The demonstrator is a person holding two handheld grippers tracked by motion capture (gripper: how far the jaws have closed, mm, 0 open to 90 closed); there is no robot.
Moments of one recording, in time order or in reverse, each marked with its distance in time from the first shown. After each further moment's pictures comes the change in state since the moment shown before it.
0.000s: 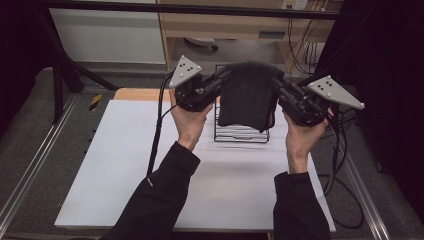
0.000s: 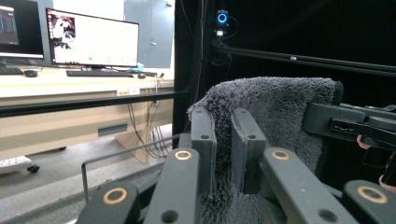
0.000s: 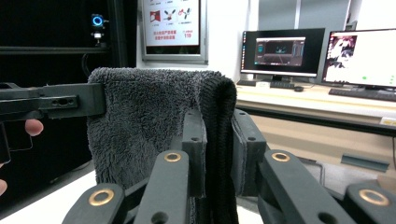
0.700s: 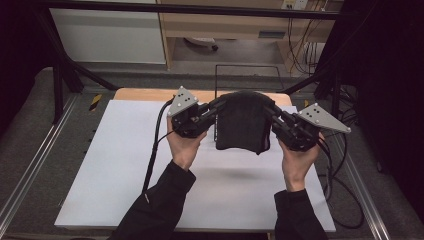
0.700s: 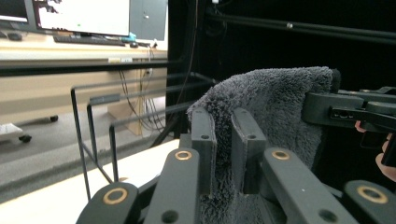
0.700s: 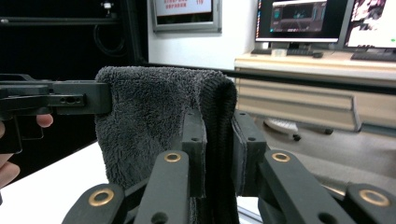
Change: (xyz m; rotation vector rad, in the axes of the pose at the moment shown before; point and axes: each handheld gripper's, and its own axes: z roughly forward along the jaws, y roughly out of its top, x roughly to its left) left arm -0.004 -0.050 -0.024 0.082 -0.023 -0.027; right arm 0.013 -0.045 -0.020 0.104 0.047 0.027
